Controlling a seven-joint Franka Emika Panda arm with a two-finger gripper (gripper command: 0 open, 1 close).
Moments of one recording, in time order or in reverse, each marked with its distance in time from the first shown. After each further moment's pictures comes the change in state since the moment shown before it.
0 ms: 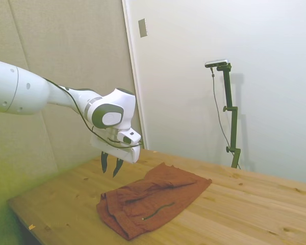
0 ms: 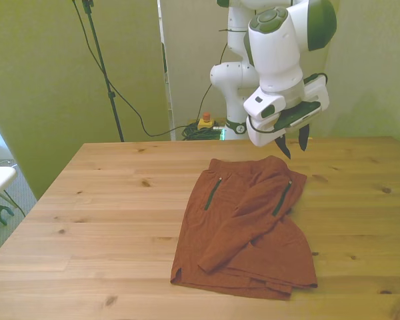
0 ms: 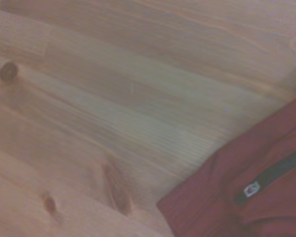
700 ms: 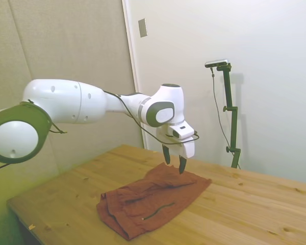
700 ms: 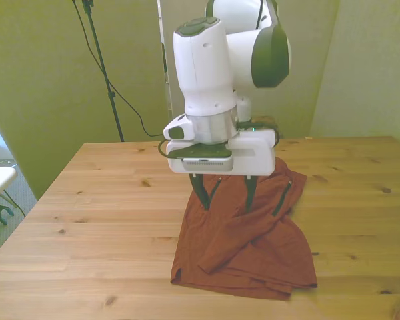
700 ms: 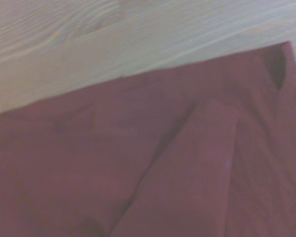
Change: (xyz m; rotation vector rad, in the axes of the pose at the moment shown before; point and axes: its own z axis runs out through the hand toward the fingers) arm 0.206 0.055 -0.043 -0.010 0.331 0.654
